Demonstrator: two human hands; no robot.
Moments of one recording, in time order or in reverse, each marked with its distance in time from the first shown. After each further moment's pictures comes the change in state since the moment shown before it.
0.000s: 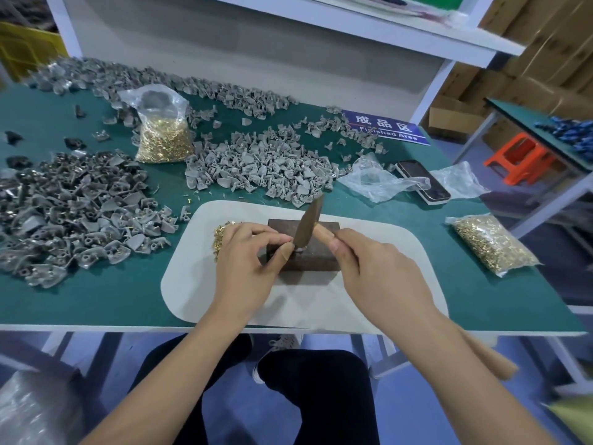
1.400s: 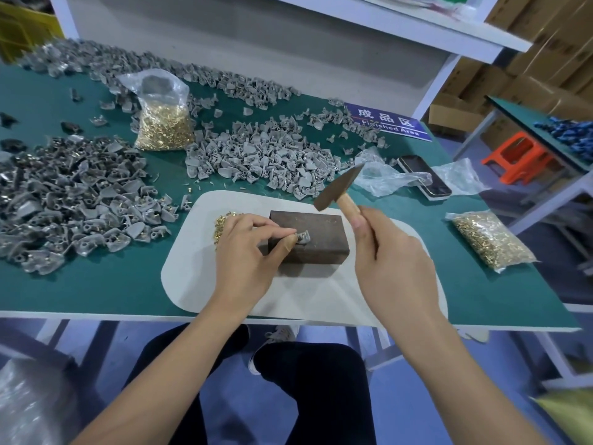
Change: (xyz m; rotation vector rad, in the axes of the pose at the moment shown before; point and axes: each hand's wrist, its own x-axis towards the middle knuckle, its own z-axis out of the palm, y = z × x) left_hand -0.001 -0.007 0.004 -0.024 0.051 0.013; right_hand -0.008 -0.011 -0.001 0.171 0.243 0.131
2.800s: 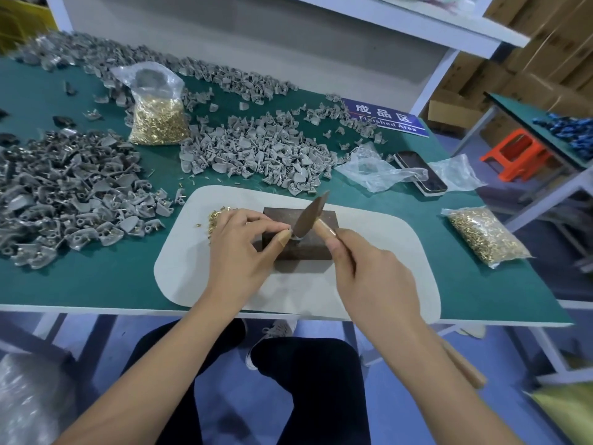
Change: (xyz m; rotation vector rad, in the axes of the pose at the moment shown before) left_hand -0.001 0.011 -0.005 0.013 -0.026 -0.042; right_hand -0.016 0.010 0.016 -0.115 -0.108 -0.049
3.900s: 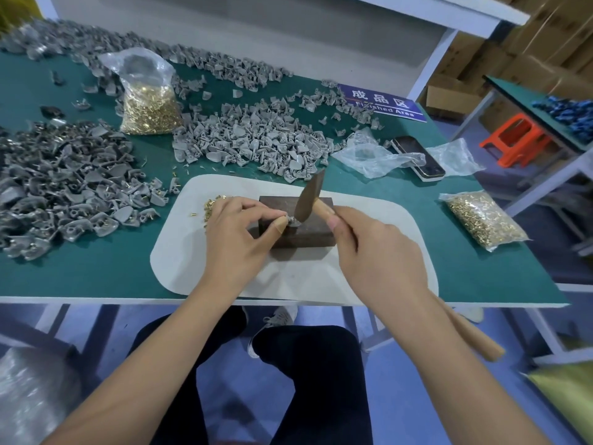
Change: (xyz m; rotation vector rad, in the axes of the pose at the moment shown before) left_hand 0.001 -0.004 0.002 0.002 -0.002 0.018; right_hand 0.010 0.004 -0.009 -0.048 -0.017 -0.005
